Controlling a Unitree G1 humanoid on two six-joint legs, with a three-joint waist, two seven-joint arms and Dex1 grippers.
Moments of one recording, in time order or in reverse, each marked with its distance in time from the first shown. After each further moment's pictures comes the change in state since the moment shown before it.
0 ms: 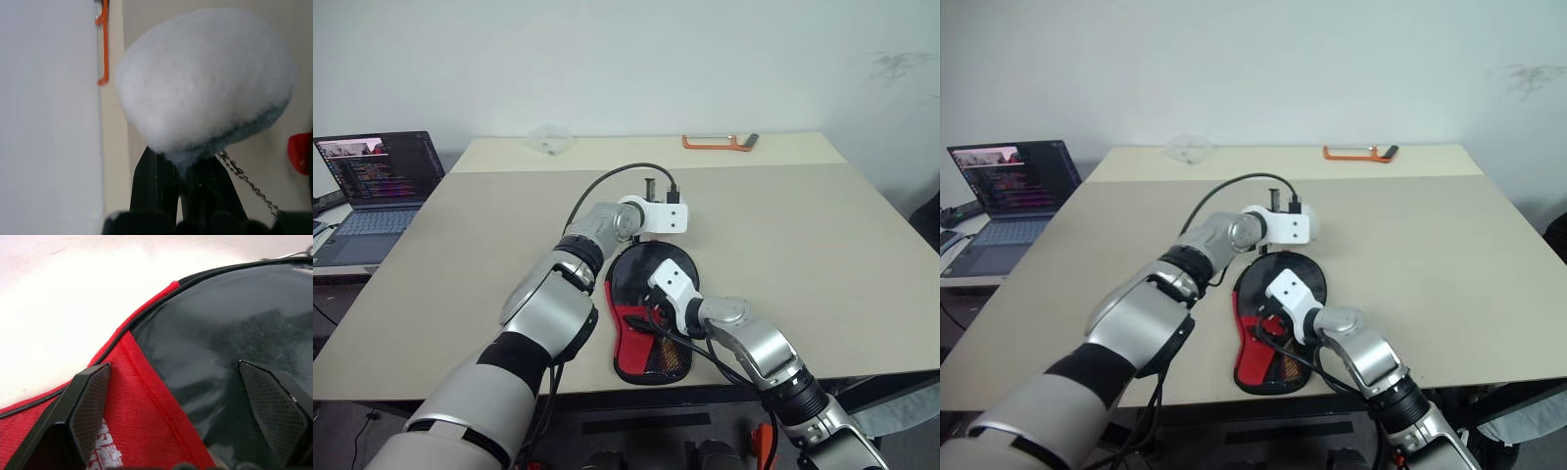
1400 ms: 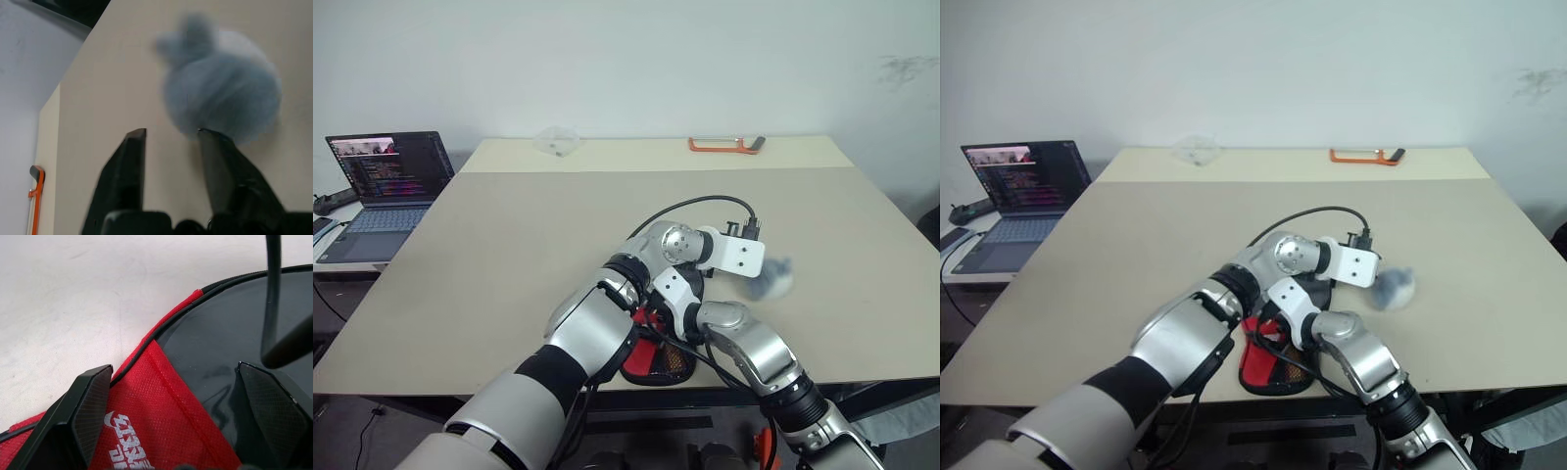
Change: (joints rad) left arm 0.042 -0.203 0.123 -0.037 -0.226 -0.311 -0.392; right arm 0.018 0.014 0.006 -0.019 -0.001 0.022 0.003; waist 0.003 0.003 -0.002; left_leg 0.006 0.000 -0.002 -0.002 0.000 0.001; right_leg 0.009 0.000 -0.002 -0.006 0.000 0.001
